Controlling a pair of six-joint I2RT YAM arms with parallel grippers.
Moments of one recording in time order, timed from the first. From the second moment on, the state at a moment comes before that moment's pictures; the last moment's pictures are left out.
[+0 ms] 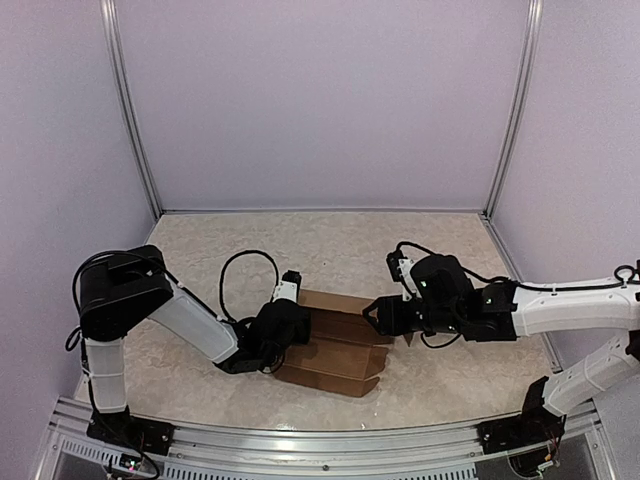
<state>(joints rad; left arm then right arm) -1.05 2.01 0.81 0.70 -0.68 -0.37 0.98 1.30 0.73 -0.05 0.16 0.60</state>
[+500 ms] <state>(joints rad) -1.09 1.99 0.81 0.64 -0.74 -0.43 0.94 1.35 0.73 -0.05 0.16 0.76</state>
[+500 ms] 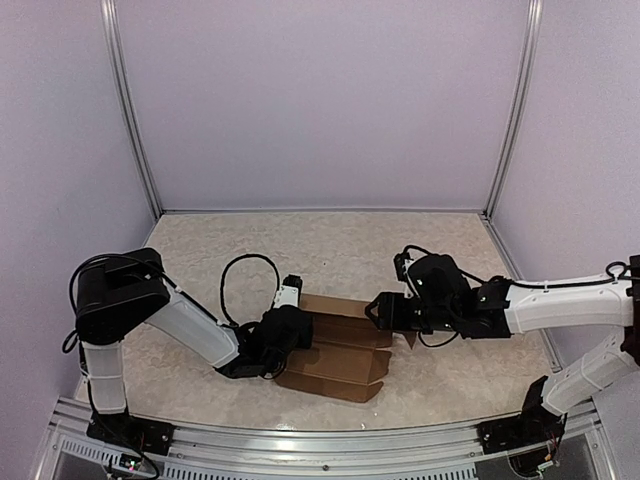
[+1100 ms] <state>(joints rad) -1.10 1.95 0.81 0.60 -0.73 -0.51 0.93 1.40 0.70 0.11 0.14 0.93</state>
